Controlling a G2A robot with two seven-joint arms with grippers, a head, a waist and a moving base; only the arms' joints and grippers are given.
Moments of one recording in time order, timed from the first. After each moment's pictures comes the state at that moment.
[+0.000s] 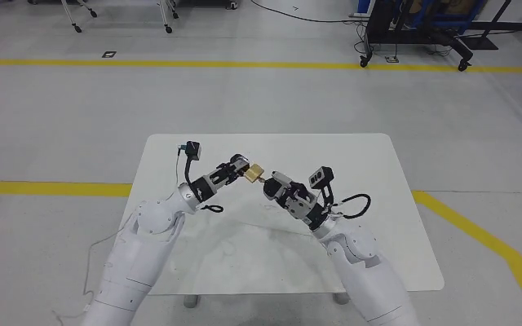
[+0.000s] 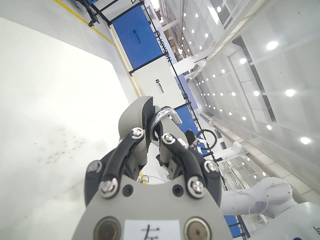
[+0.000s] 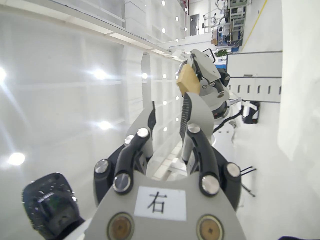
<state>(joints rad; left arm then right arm) 1.18 -1.22 -1.20 -1.42 -0.17 -0.31 -0.65 -1.50 -1.37 1.25 -1.63 0.53 -0.20 0.61</state>
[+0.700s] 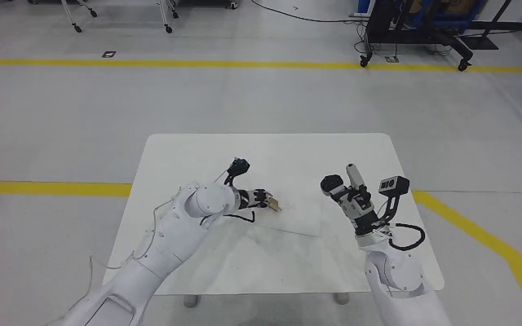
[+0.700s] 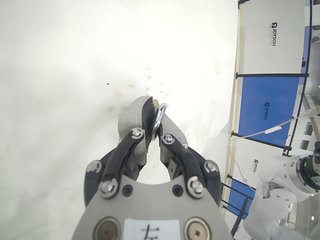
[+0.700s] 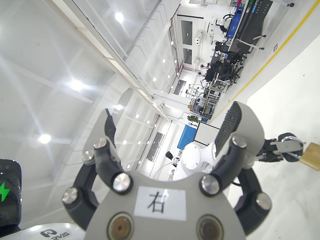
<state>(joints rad) 0.87 -1.32 -0.78 -1.11 0.19 0.15 -0.78 -1.73 -1.34 1.48 -1.86 0.31 -0.36 0.34</state>
